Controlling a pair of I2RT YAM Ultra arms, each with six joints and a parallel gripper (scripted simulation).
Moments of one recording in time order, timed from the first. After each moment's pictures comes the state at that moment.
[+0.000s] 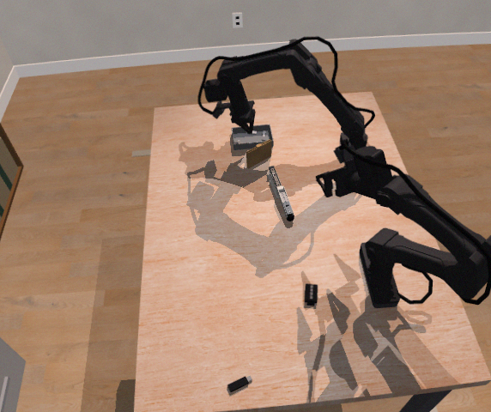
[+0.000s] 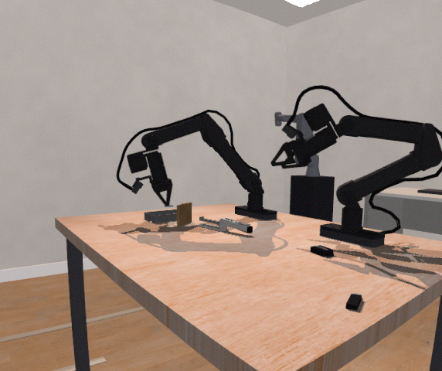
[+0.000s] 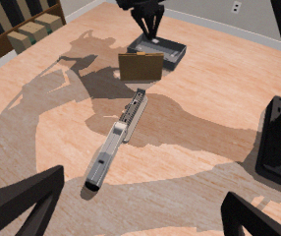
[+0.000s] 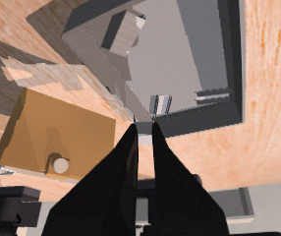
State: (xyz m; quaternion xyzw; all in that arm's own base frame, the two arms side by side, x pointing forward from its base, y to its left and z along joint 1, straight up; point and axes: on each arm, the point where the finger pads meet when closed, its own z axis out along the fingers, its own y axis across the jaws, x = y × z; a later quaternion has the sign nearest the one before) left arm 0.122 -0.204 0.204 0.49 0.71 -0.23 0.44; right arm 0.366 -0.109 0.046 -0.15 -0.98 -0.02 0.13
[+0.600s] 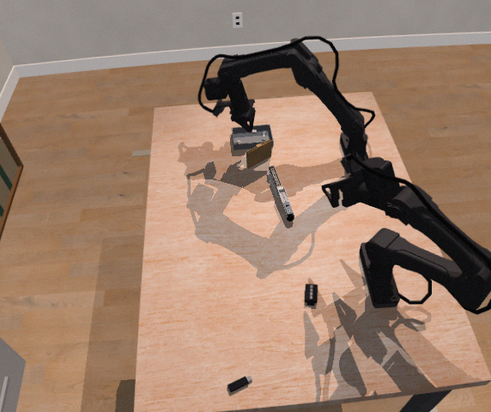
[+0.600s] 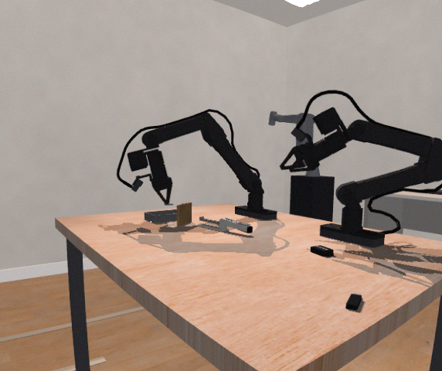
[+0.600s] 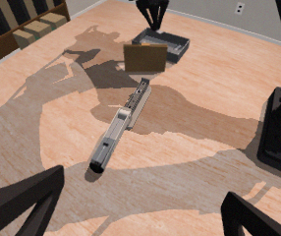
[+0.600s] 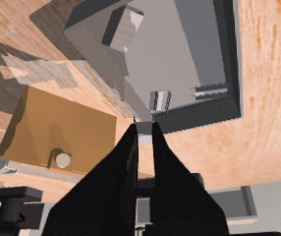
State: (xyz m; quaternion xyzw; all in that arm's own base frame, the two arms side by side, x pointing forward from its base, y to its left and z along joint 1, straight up) left arm 0.110 -0.178 0.193 0.49 0.71 -0.23 0.45; right arm 0.367 -0.109 0.052 -0.15 -0.98 -0.02 0.13
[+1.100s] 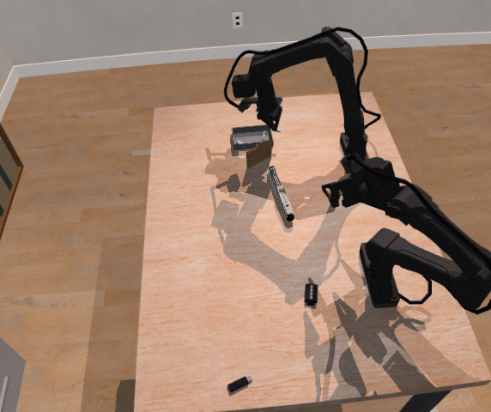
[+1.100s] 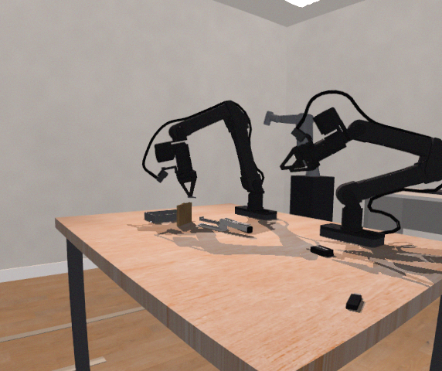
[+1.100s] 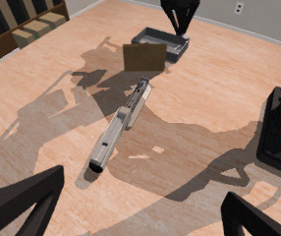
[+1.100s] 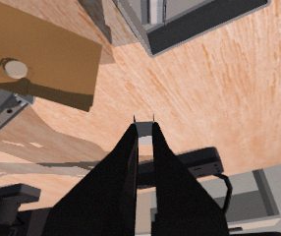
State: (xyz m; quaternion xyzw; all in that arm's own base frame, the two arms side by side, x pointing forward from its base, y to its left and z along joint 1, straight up) left arm 0.110 -0.178 0.193 0.49 0.71 -0.23 0.45; right arm 0.282 -0.075 0.080 -0.19 -0.98 0.00 0.10
